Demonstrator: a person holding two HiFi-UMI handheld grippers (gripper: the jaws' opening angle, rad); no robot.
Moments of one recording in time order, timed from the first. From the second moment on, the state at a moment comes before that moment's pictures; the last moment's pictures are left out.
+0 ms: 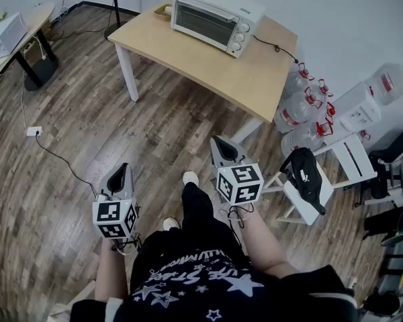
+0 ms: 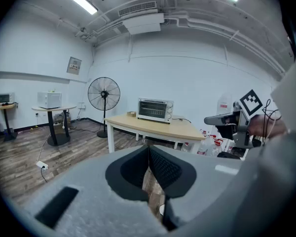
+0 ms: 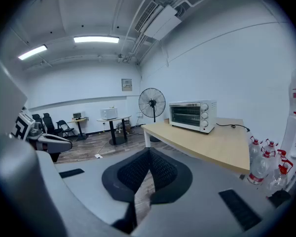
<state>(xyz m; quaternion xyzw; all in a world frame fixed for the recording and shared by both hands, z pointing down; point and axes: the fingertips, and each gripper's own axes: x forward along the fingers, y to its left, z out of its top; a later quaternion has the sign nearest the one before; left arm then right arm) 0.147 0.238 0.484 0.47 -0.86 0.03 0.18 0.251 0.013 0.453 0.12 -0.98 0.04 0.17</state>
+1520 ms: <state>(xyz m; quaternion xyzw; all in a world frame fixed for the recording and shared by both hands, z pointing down) 0.053 0.178 0.471 0.48 -0.86 0.04 0.17 0.152 -0.070 0.448 0.14 -0.97 0.12 0.12</state>
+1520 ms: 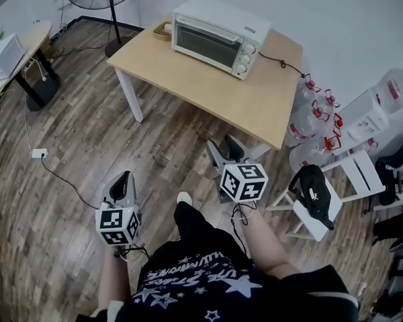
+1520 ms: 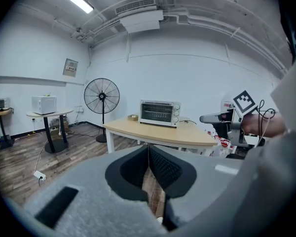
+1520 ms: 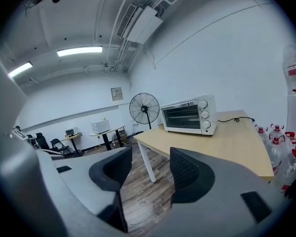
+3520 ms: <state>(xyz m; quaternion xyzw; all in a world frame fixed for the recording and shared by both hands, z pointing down) -0.287 -0.209 0.413 0.71 -0.69 0.10 0.09 -0.048 -0.367 0.392 0.41 -0.89 0.19 0.06</state>
